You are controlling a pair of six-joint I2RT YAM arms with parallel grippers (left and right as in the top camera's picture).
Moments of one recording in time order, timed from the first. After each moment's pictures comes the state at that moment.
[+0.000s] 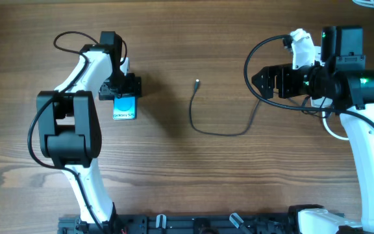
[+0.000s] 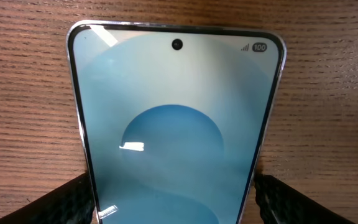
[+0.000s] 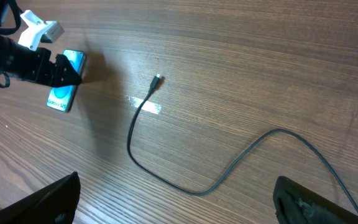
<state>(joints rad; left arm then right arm) -0.04 2.14 1.52 -0.92 0.02 -0.10 0.06 1.39 1.43 -1.04 -0.40 -0.06</state>
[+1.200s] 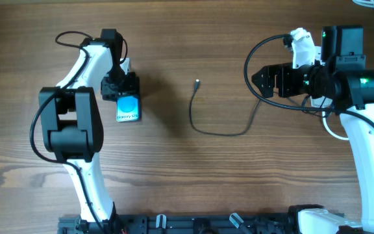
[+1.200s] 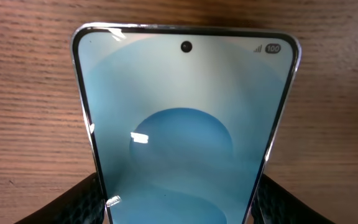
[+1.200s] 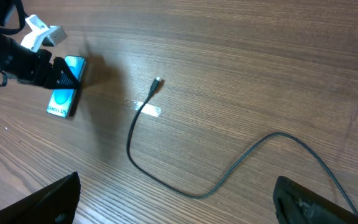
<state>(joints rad) -0.04 2.19 1.63 -1.08 0.07 -0.11 0.06 1.39 1.43 -1.03 -0.40 -0.06</state>
